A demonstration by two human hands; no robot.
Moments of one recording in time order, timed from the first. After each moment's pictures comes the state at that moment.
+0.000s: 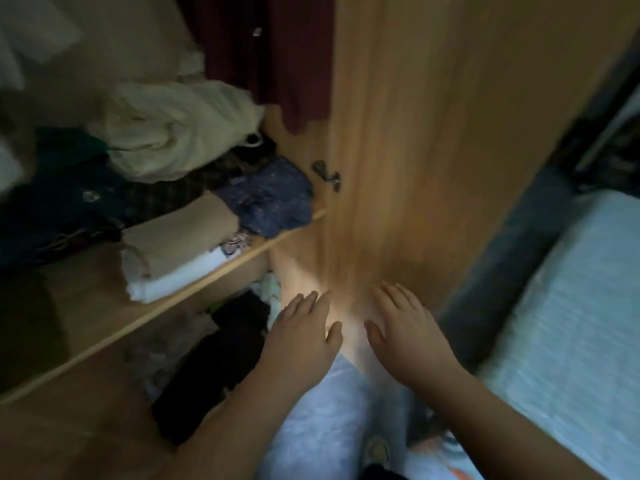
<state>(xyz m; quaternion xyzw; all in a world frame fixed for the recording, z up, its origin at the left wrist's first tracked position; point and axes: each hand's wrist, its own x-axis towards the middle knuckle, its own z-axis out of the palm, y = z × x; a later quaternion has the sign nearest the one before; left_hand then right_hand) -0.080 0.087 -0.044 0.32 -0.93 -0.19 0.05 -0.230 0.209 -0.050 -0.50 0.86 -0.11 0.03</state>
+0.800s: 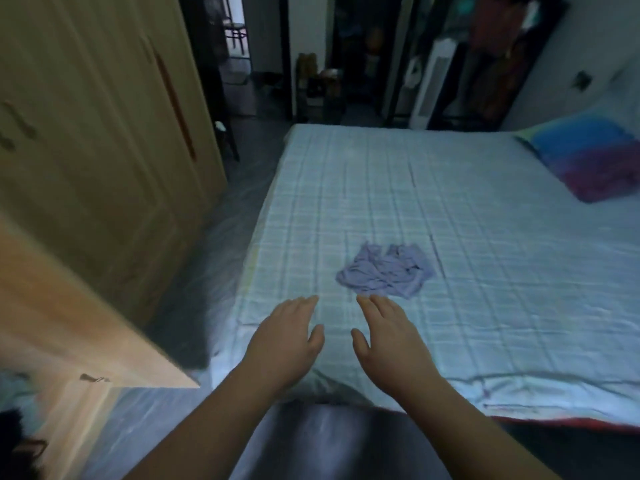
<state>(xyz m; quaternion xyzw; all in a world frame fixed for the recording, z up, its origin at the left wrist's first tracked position) -0.325 0.605 -0.076 -0.04 -0.97 -0.21 -0.06 -0.336 0.798 -0.089 -0.11 0.98 -0.17 0.00</state>
